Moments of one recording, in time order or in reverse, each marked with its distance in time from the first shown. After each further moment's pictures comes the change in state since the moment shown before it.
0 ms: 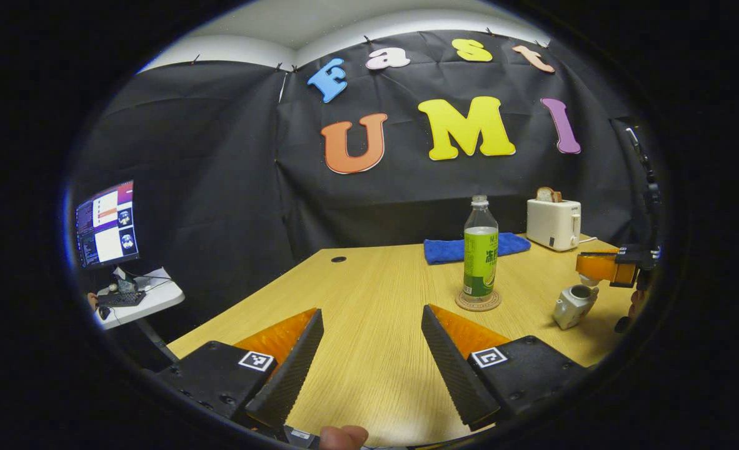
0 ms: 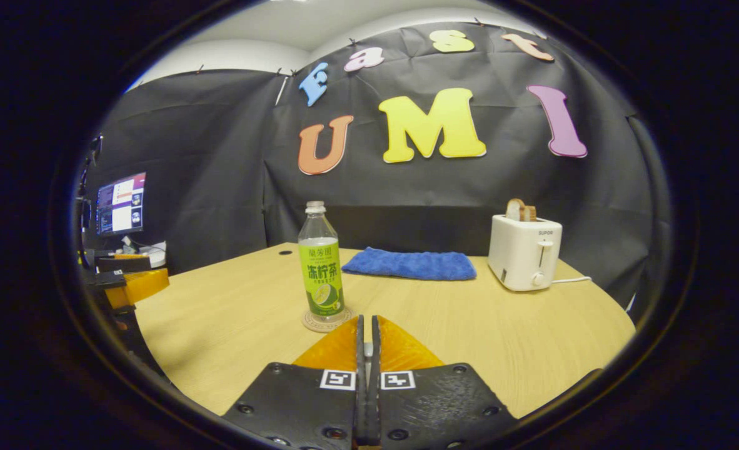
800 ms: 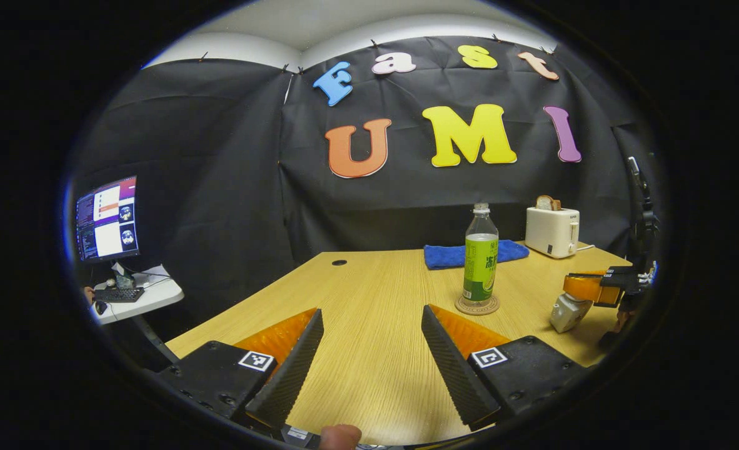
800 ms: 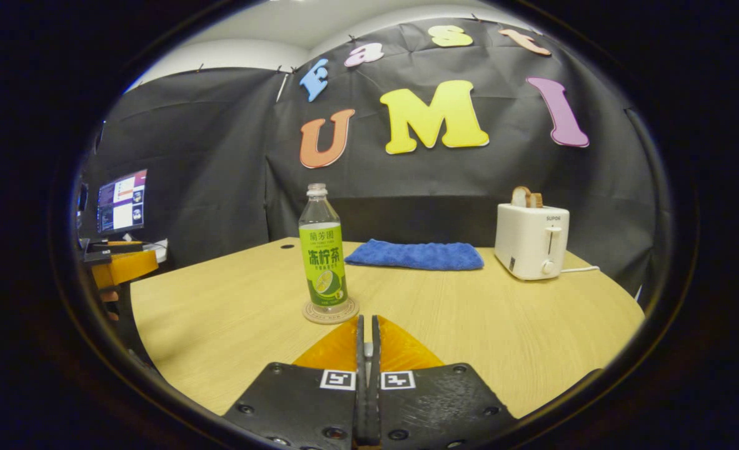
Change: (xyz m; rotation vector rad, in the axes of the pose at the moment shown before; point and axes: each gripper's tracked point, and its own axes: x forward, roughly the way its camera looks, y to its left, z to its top) left arm -0.003 0.000 0.005 -0.020 -0.021 -0.008; right arm 0.012 0.000 -0.024 0.018 0.011 0.007
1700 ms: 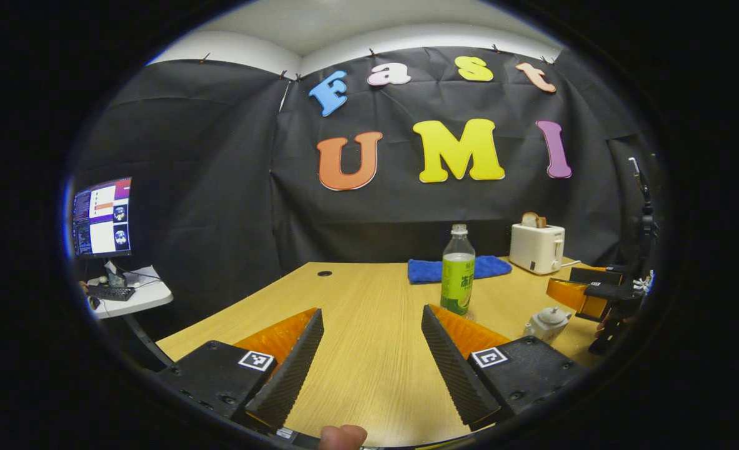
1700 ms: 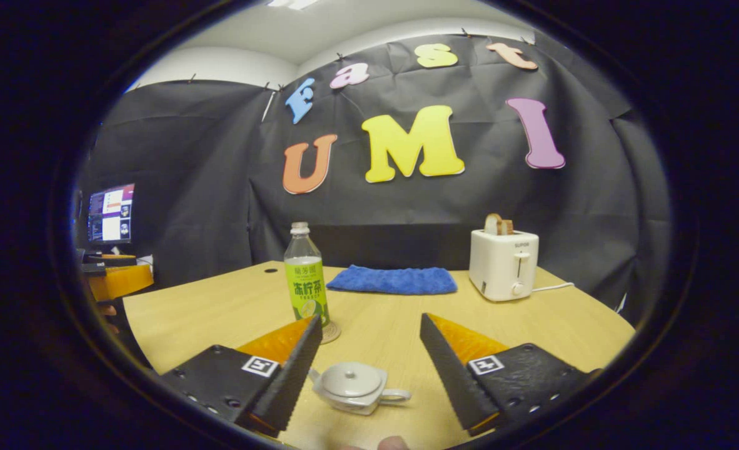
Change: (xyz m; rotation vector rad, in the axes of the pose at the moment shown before) left arm -0.014 -0.036 0.034 -0.043 -0.066 -0.061; right arm -0.039 -0.023 0.049 0.015 -0.134 -0.119
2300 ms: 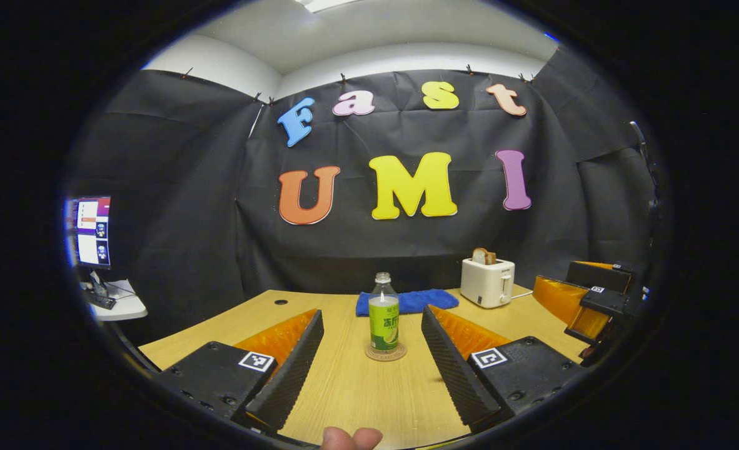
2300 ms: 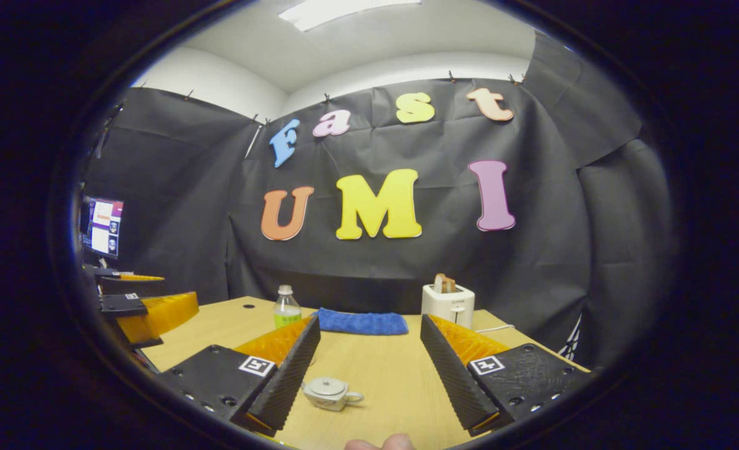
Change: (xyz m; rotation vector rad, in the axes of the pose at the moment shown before) left arm -0.037 -0.102 0.062 -0.016 -0.108 -0.131; right arm -0.118 -0.022 0.084 -0.036 -0.177 -0.134
